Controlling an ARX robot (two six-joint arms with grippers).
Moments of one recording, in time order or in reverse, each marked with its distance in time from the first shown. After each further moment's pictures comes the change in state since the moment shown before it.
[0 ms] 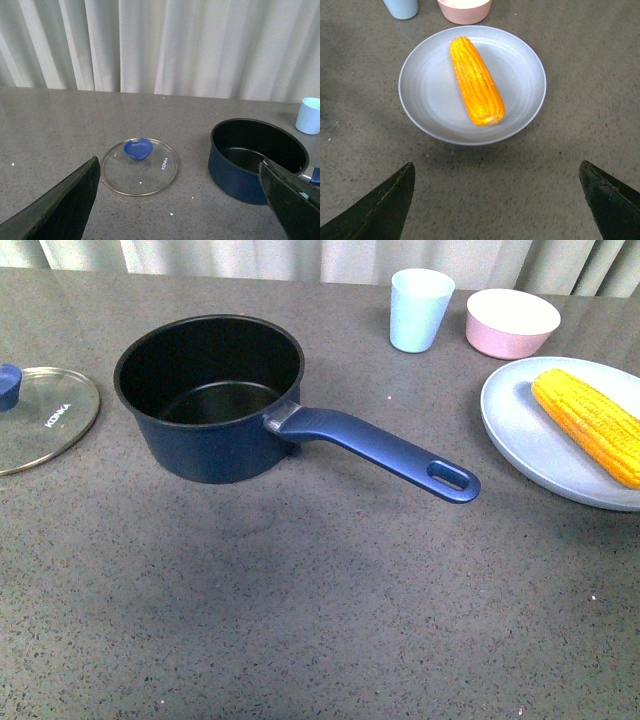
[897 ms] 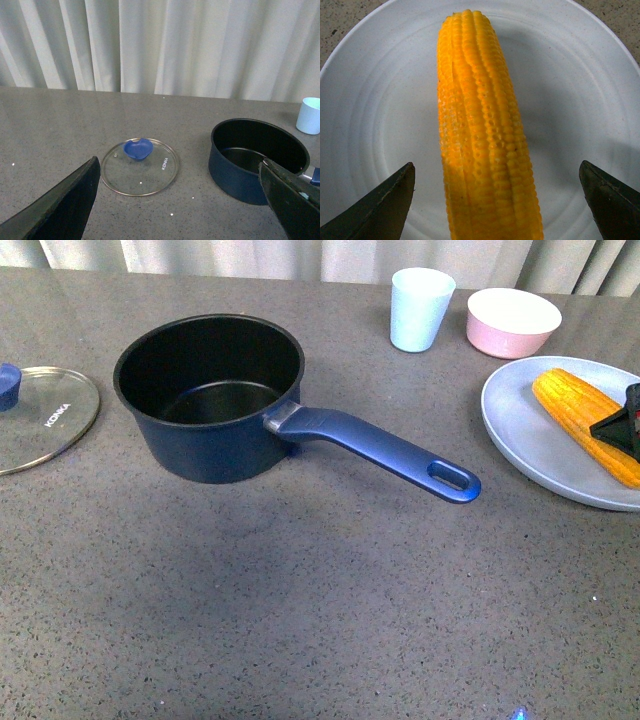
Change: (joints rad) left arm 0.000 0.000 0.000 0.000 0.000 0.000; right arm 0.144 0.944 0.541 0.166 0.040 -0.076
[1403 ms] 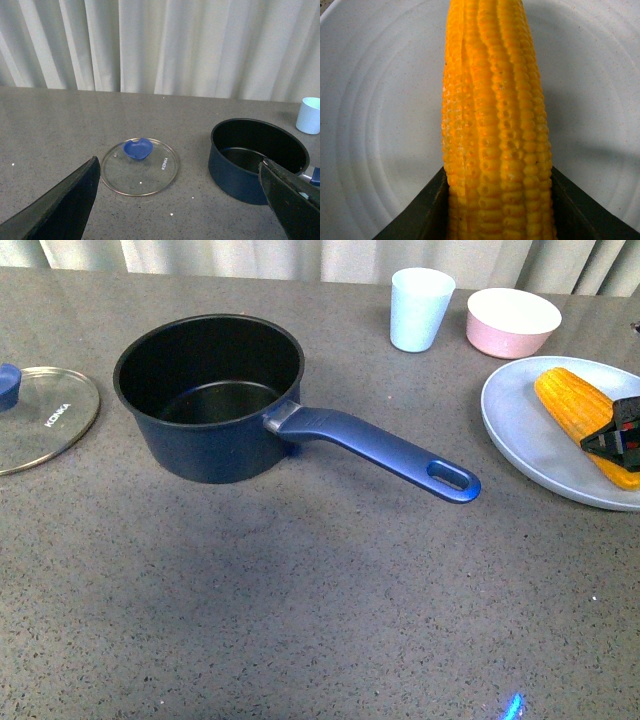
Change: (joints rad) left arm 0.000 0.000 0.000 0.000 0.000 0.000; right arm 0.026 0.072 0.044 -0.026 0.019 0.004
